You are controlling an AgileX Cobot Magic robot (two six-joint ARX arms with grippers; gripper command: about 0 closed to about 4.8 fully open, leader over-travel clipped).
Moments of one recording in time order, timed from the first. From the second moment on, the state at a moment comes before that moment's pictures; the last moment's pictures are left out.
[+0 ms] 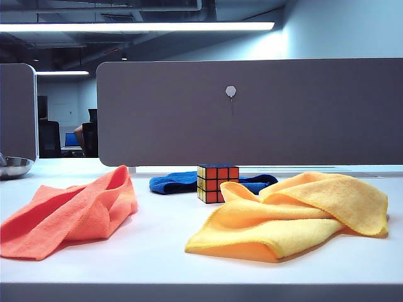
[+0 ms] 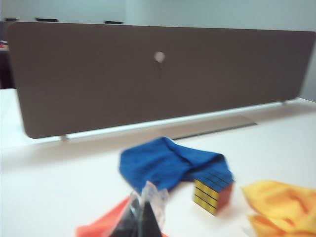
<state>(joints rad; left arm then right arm) 0.00 0.20 0.36 -0.04 0.48 -0.03 -0.06 0.68 0.98 -0.38 -0.38 -0.08</state>
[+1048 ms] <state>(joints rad) -0.38 0.64 0.66 -0.04 0.38 0.01 0.15 0.96 1.06 -0.52 -0.42 -0.08</state>
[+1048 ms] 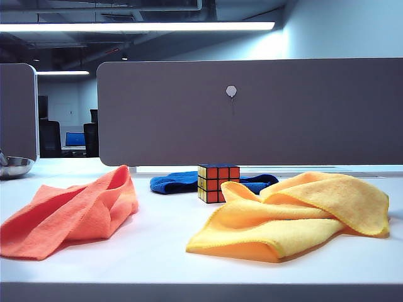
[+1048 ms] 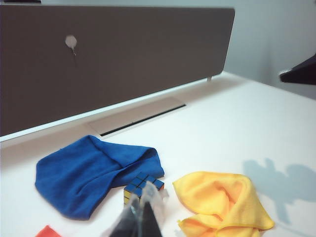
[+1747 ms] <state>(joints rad) -0.36 1.66 0.90 0.63 0.18 0.03 0.25 1.01 1.06 -0.56 -0.42 -0.08</state>
